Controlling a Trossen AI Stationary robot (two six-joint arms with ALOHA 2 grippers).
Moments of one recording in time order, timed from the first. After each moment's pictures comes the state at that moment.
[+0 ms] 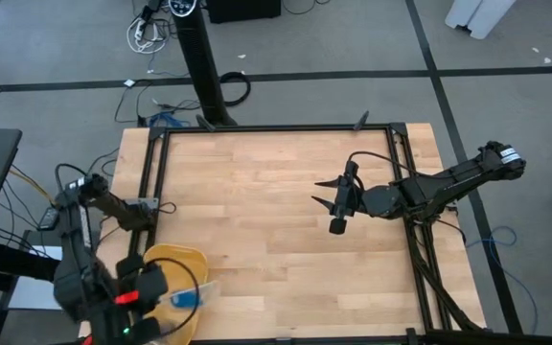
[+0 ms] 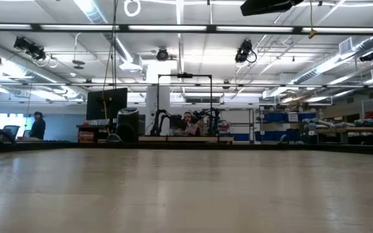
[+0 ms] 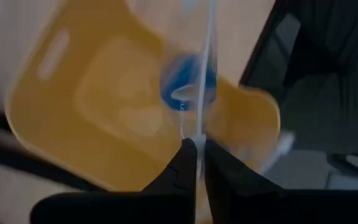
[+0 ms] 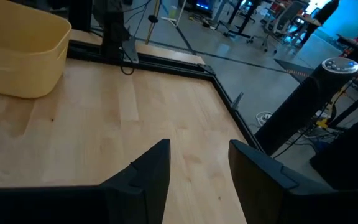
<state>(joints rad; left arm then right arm) -1.13 1.61 1.79 -1.57 -0.20 -1.56 0.32 1.12 0.88 -0.14 0.69 -0.10</state>
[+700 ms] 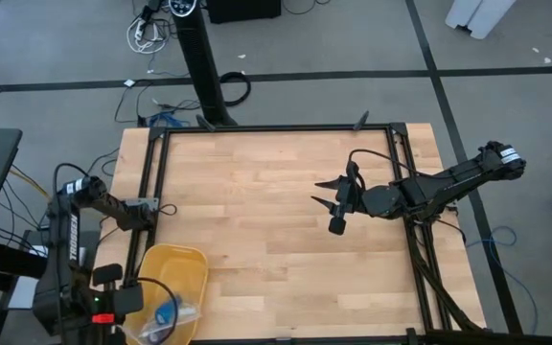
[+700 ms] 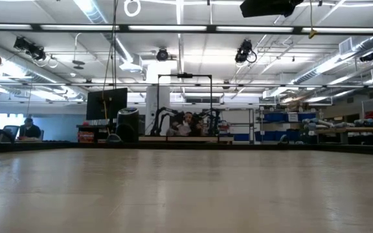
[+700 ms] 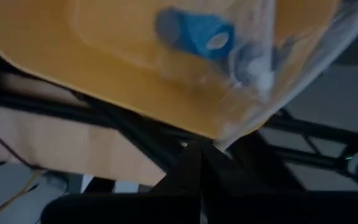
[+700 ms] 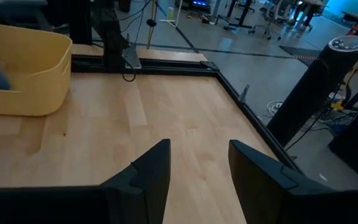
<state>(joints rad) -1.29 1.61 1.71 -1.57 0.03 -1.56 0.33 1.12 0.88 -0.14 0.69 0.03</state>
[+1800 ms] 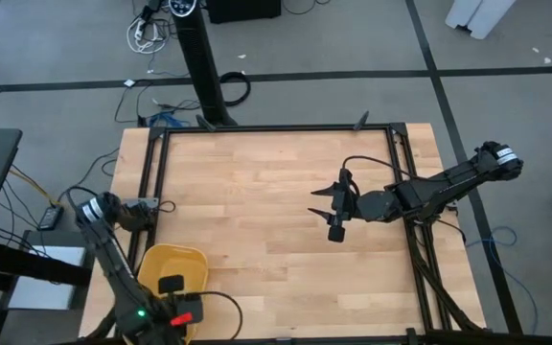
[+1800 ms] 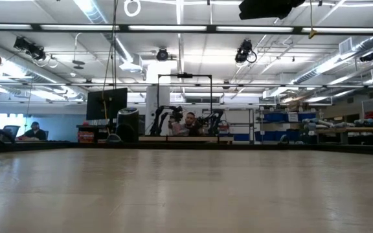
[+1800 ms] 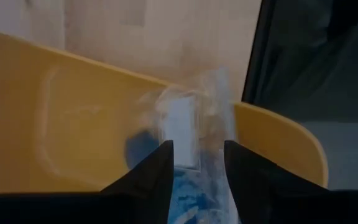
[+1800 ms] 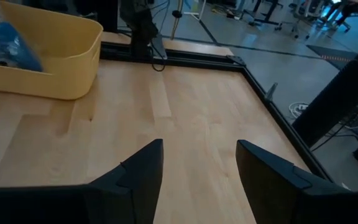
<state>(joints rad) -1.01 1.81 1.65 -1.30 -0.08 -1.16 0.34 1.16 0.88 -0.14 0.60 0.02</state>
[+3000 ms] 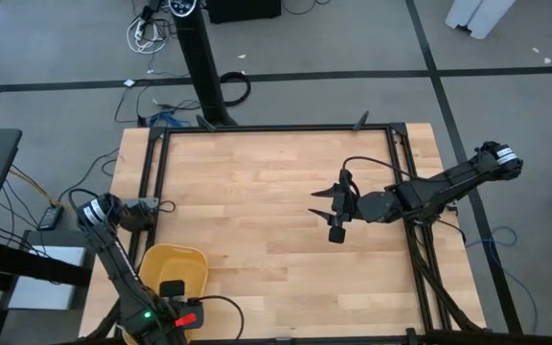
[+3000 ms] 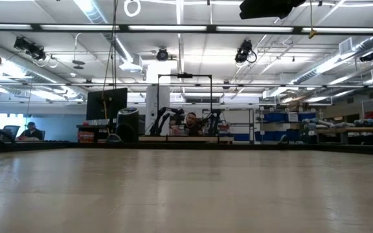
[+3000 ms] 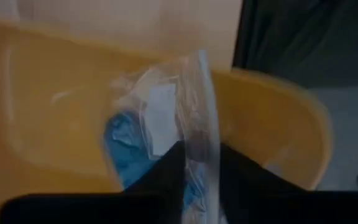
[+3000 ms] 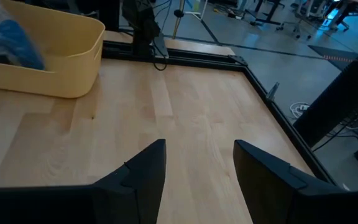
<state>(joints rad) -1.00 1.83 1.60 -1.24 0.06 -1.10 0.35 1.16 0.88 -0.14 0.60 0.02</state>
